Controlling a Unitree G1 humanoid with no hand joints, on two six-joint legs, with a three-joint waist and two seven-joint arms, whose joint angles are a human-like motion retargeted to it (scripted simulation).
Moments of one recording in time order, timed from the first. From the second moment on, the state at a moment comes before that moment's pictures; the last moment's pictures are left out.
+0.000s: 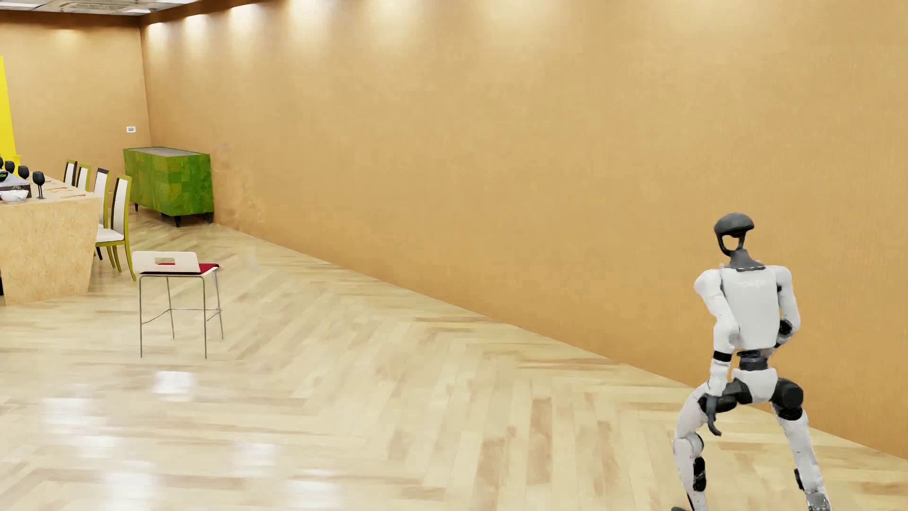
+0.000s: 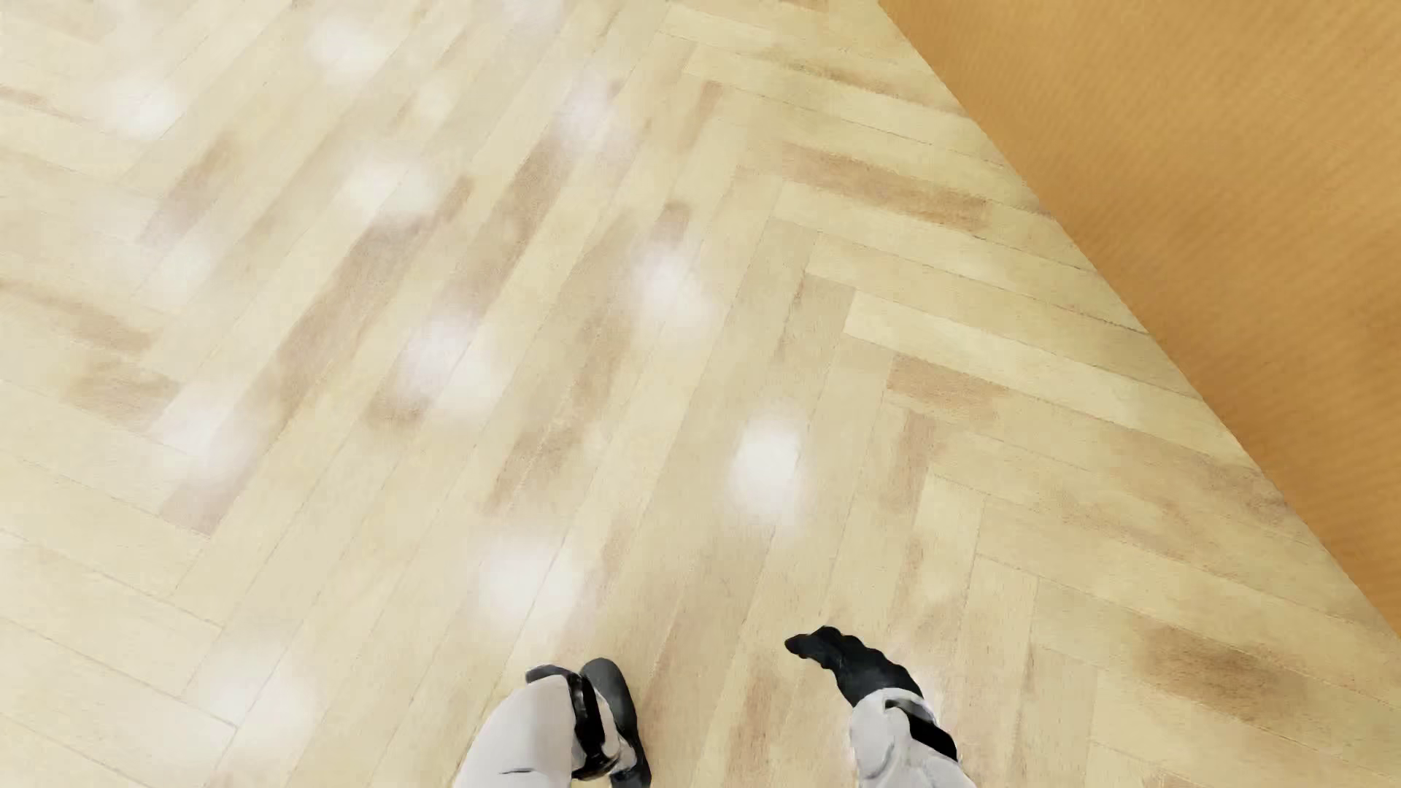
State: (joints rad) body -0.79 0.02 0.12 0.28 -0.29 0.00 0.39 -0.46 0.07 0.80 0.60 0.52 -0.08 -0.39 -0.18 -0.02 -0.23 0.18 0.25 0.23 0.47 0.77 0.55 0.81 -0.57 0.15 0.32 -0.02 -0.08
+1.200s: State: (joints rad) body -0.20 -0.70 0.04 -0.07 -0.13 -0.04 0.16 -0.09 0.04 0.33 0.96 0.05 0.07 -0.40 -0.12 0.02 -0.21 0.05 0.05 0.07 0.37 0.81 0.75 0.84 -0.49 0.08 0.42 0.08 0.01
